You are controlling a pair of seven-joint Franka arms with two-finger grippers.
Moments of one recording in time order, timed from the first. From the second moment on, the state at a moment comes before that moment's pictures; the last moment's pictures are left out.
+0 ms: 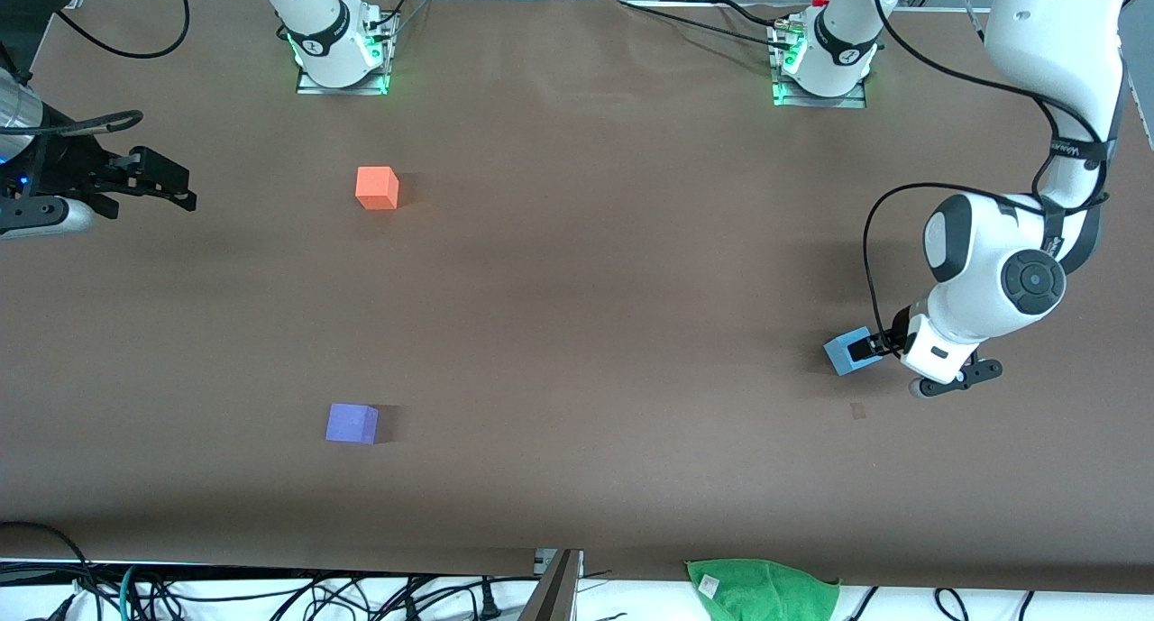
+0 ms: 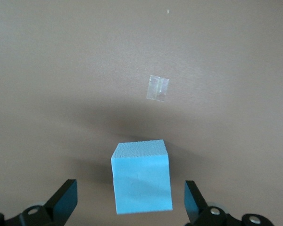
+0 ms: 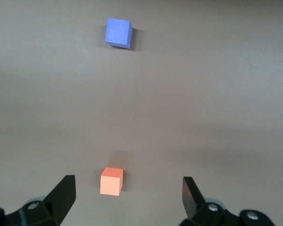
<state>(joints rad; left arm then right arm) 0.01 0.51 -0.03 -1.82 0.00 2.31 -0.33 0.19 0.09 -0.14 -1.50 0.06 1.55 -0.06</state>
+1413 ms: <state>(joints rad) -0.06 0.45 -0.18 -1.68 0.00 2.07 -0.20 0.18 0.09 -0.15 -1.50 0.06 1.55 -0.06</state>
